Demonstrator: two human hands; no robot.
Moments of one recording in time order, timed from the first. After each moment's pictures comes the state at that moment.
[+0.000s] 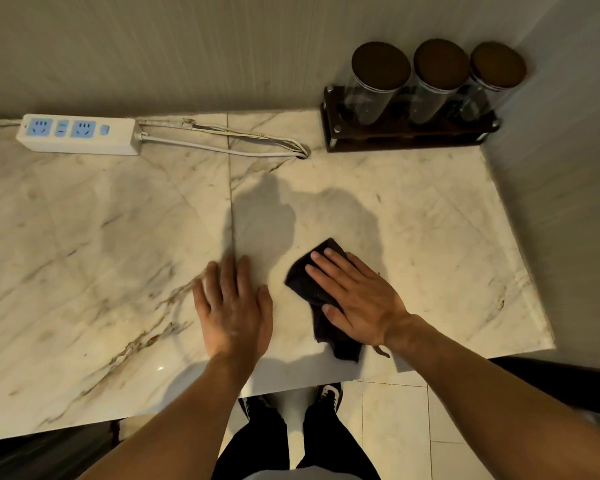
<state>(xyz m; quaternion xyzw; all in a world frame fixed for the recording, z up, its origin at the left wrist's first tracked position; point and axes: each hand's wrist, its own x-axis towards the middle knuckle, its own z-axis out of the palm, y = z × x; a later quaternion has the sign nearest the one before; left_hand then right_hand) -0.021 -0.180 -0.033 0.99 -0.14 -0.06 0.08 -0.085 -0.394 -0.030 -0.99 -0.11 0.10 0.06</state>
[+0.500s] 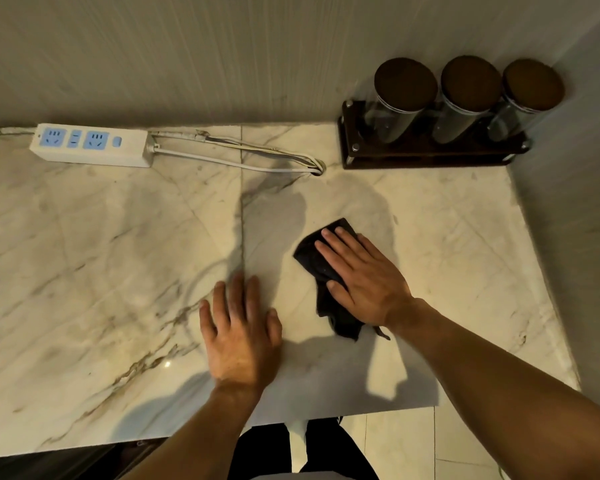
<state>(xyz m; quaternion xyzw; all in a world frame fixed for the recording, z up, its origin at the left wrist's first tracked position) -0.019 -0.182 -0.038 0.99 -0.12 -0.03 0.10 -0.021 -0.417 -0.028 -0.99 -0.08 0.07 0.06</state>
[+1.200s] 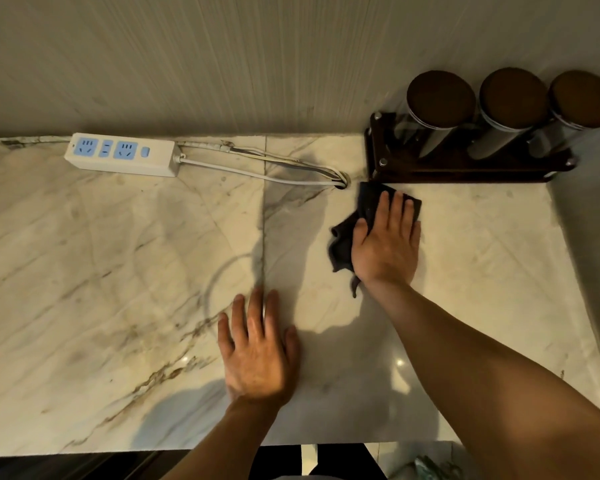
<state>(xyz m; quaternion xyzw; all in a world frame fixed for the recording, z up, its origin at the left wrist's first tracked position) -0.018 -0.182 -0.035 0.99 -0.12 -0.07 0.07 0.057 -0.406 -0.039 -0.94 0.31 0.01 0.11</state>
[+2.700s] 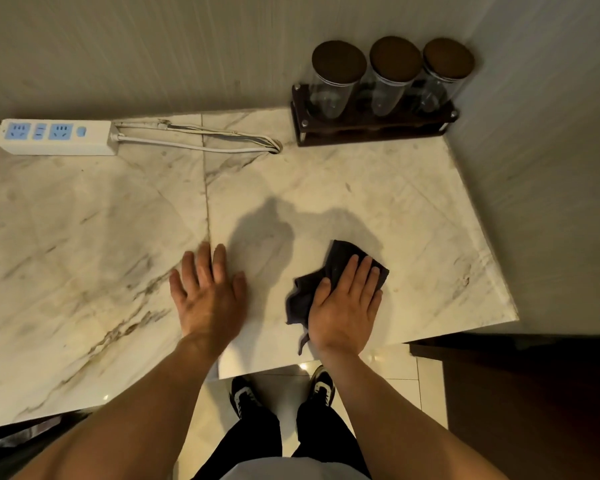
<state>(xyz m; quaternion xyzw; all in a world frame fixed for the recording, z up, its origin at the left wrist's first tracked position) -0.020 -0.177 -0.039 0.98 -0.14 -0.07 0.10 -0.124 -0.323 -0.039 -0.88 0.46 -0.03 0.14</state>
